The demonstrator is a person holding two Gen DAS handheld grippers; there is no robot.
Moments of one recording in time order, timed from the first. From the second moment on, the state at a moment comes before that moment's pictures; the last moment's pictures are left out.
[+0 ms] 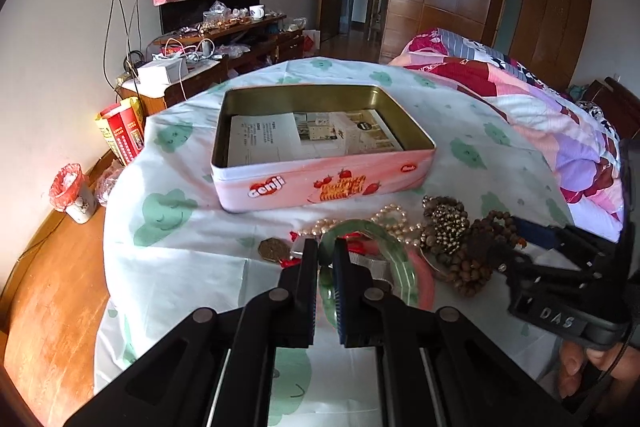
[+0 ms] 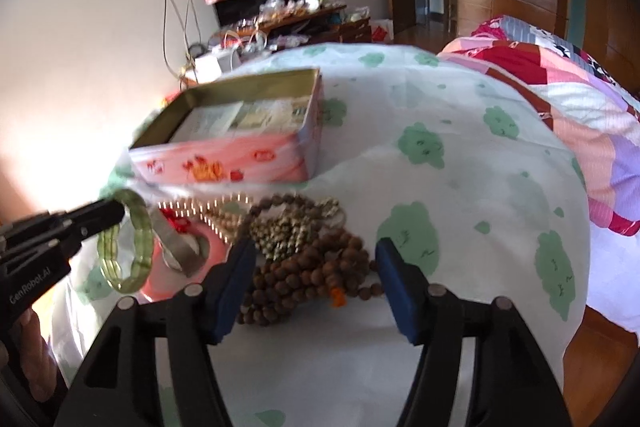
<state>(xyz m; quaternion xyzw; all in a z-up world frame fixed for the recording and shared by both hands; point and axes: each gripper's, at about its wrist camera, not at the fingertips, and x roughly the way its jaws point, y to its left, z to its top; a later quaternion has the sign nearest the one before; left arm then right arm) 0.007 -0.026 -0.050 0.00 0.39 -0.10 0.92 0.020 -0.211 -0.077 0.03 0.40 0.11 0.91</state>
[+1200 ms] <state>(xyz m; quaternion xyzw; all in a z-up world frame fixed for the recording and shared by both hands) 0.036 -0.005 -0.001 -0.01 0.34 -0.09 0.94 0.036 -0.200 -0.015 0.00 0.32 0.18 0.93</state>
